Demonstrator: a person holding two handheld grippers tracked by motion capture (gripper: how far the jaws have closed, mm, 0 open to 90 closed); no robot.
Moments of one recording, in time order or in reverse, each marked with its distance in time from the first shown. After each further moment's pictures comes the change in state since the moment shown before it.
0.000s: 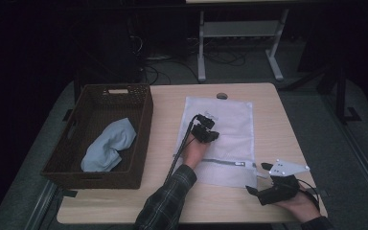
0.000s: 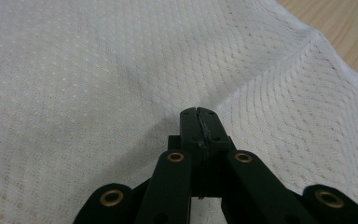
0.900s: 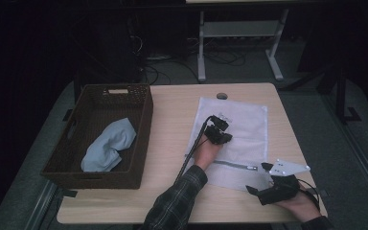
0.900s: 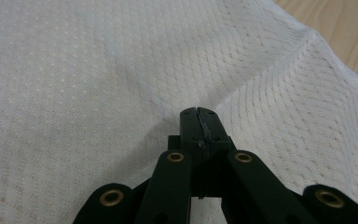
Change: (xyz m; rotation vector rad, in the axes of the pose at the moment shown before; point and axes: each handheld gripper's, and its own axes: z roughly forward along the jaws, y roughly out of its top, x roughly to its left) left arm -0.029 0.015 0.021 0.007 -0.065 0.048; right arm -0.001 0.000 0.000 -0.003 0.004 0.000
